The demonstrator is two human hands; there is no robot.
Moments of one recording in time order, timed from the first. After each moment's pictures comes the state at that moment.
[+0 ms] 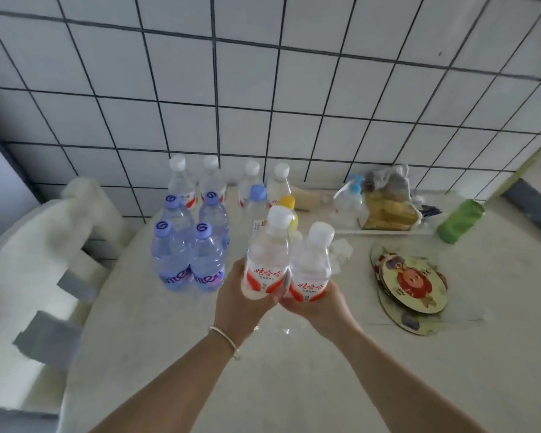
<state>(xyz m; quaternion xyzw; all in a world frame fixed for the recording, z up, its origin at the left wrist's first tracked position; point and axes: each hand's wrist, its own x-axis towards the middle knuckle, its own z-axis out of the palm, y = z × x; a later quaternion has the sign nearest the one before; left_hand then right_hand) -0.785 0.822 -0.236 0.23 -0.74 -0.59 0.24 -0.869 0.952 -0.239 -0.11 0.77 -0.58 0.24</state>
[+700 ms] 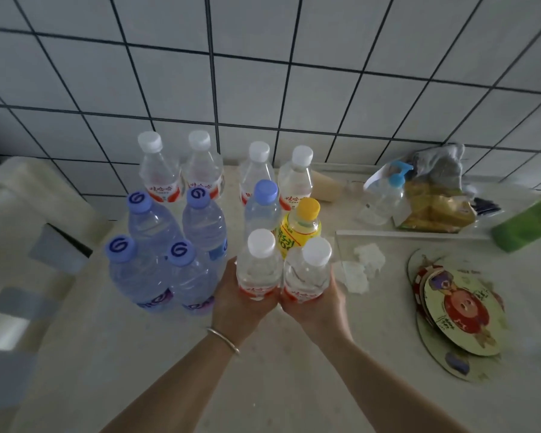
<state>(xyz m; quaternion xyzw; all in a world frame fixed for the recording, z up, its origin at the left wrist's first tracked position) -0.880 0.763 -0.342 0.29 -0.79 -0.50 0.22 -0.942 0.889 -0.309 -0.08 0.85 -0.50 0.15</state>
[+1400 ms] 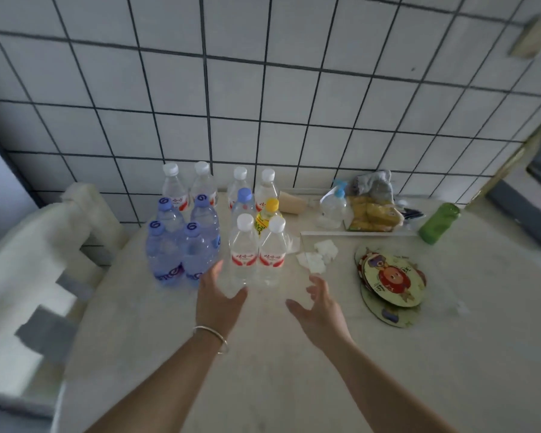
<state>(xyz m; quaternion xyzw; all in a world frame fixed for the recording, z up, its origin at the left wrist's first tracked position) -0.772 0.822 -0.254 0.34 -0.76 -0.50 0.24 -0.843 0.989 -0.219 -0.12 0.91 -0.36 0.18</state>
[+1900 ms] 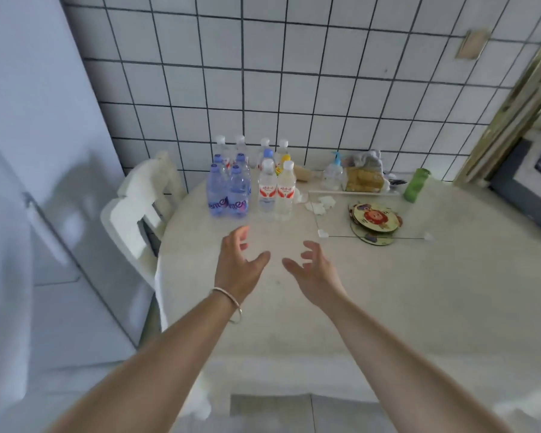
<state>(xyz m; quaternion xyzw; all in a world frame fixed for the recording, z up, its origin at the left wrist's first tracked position) -0.519 0.971 -0.171 0.28 -0.78 -0.48 0.29 -0.592 1.103 -0.160 -0.18 0.86 -0.44 0.15</state>
